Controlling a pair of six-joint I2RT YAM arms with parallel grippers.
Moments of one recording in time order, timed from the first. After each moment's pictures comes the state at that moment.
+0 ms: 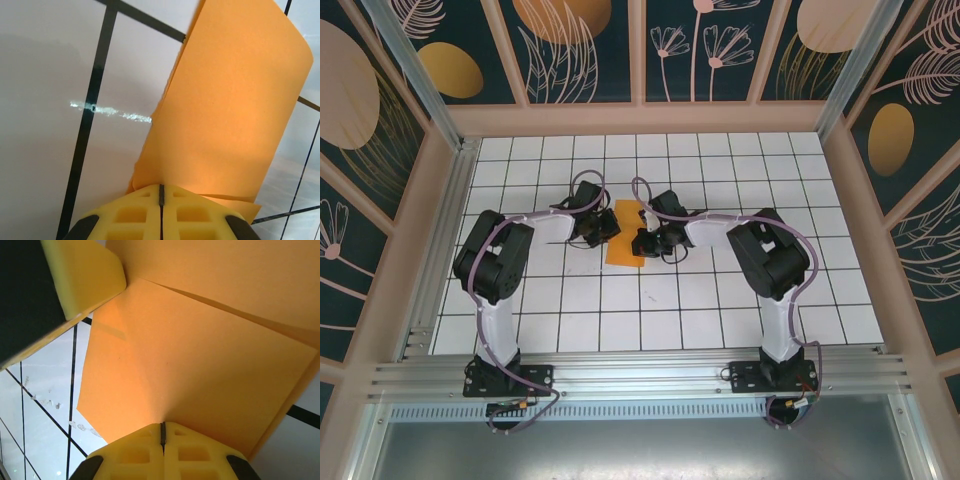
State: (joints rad) left arm -0.44 1.98 1.15 -0.17 0.25 -0.90; right arm 0.64 2.01 1.16 -0.19 -0.48 0.52
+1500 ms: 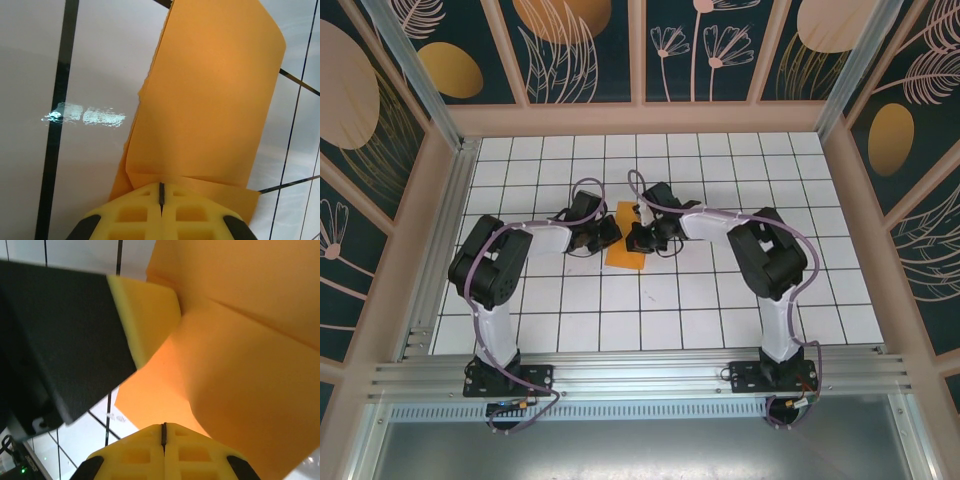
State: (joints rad) left arm -0.47 1.92 1.00 0.02 0.29 -0.89; right arm 0.65 2.02 1.30 -0.34 -0.52 0.57
